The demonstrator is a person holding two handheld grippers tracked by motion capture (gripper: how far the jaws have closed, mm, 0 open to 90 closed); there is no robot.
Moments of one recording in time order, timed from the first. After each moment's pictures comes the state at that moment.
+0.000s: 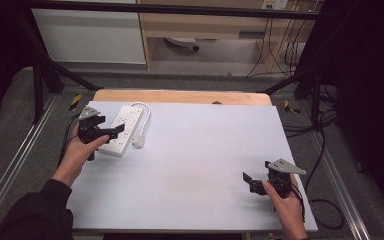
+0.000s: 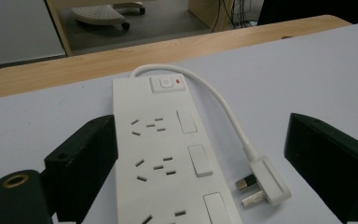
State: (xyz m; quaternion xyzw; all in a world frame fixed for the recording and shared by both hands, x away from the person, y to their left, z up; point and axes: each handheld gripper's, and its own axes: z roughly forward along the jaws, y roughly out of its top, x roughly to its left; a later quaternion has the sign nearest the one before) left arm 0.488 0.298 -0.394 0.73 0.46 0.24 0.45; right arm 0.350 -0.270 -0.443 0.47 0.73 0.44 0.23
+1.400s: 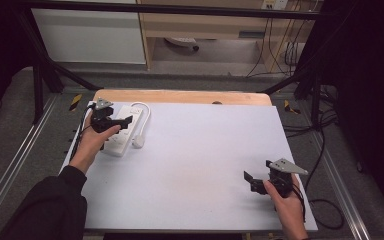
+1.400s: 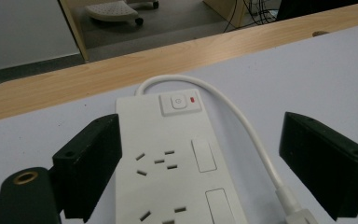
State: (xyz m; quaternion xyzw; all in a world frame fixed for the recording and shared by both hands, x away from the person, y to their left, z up) left arm 0.530 0.274 -0.398 0.73 0.47 0.26 0.42; right arm 0.349 -0.272 -0.439 0.47 0.72 0.45 0.24
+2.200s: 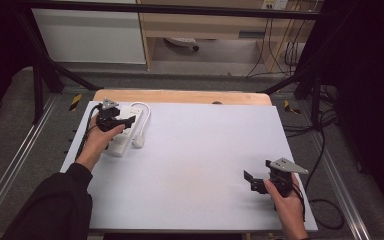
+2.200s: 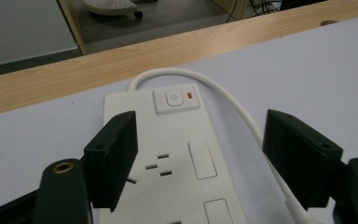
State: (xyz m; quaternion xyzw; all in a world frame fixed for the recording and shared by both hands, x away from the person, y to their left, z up) left arm 0.542 0.264 -0.412 0.74 0.47 0.26 0.41; right arm 0.351 -0.272 -0.439 0.47 0.72 0.45 0.23
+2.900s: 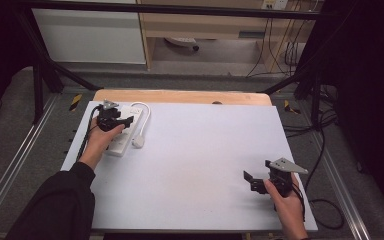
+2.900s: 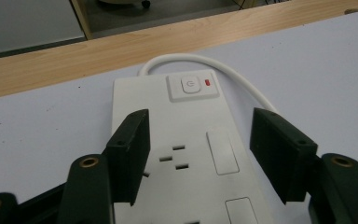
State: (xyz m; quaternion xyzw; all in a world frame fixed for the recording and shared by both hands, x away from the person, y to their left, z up) left arm 0.551 0.268 -0.424 0.74 0.48 0.26 0.39; right arm 0.351 -0.272 -0.440 0.47 0.72 0.45 0.23
